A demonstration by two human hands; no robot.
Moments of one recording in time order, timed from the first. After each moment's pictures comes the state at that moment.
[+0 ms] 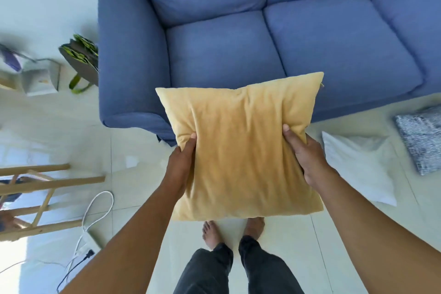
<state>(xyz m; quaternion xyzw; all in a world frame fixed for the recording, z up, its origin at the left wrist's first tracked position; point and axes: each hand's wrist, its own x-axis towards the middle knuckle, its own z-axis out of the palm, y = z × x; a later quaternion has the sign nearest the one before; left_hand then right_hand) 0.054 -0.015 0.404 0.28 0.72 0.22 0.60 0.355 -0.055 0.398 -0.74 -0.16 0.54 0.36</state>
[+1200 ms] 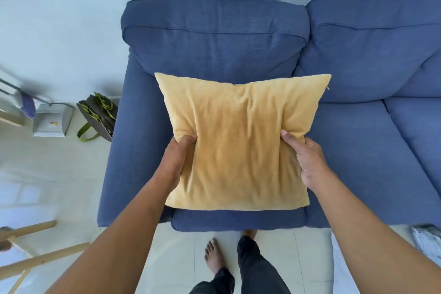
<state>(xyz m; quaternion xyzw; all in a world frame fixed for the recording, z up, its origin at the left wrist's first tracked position) 0.066 0.372 0.489 0.29 0.68 0.31 0.59 0.383 0.354 0.485 -0.65 -0.19 0.60 0.43</state>
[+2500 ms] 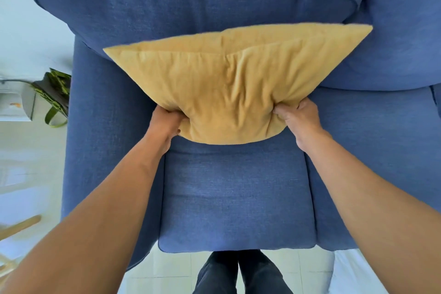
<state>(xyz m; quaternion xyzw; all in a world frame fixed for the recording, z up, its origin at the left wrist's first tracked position) 0.084 0.596 0.362 0.27 0.75 0.25 0.55 0.393 0.579 0.352 -0.74 -0.27 0.51 0.35</state>
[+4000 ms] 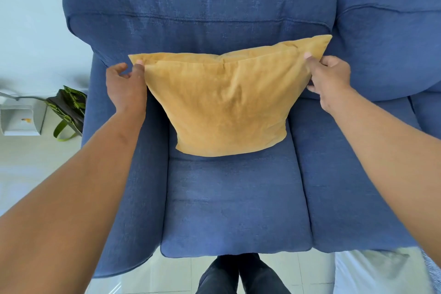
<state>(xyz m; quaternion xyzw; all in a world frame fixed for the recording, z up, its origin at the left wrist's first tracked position) 0.039 0.646 0.450 0.28 0.79 0.45 0.31 0.438 0.638 0.452 -0.78 -0.28 0.39 0.40</state>
